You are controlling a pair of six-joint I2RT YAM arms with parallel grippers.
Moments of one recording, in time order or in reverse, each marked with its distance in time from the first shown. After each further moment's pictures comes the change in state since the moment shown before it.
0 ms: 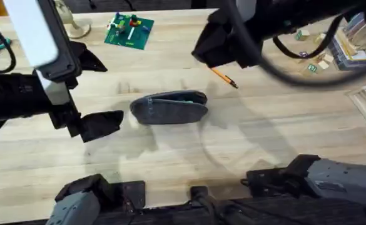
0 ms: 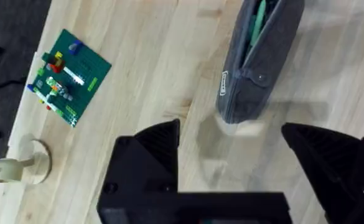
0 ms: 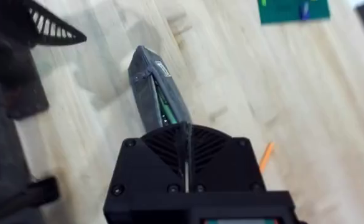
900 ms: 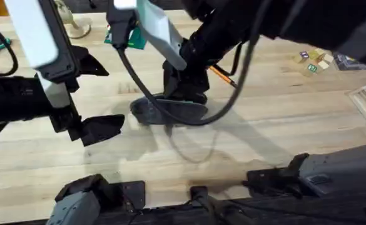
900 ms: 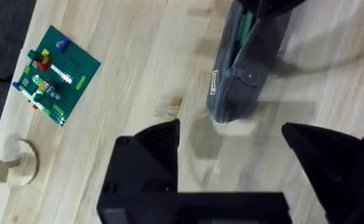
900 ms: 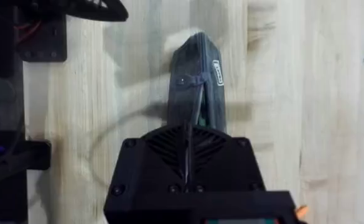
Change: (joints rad) left arm 0.000 0.000 0.000 -0.038 0.000 0.000; right arm 0.160 0.295 0.004 0.002 -0.049 -0.238
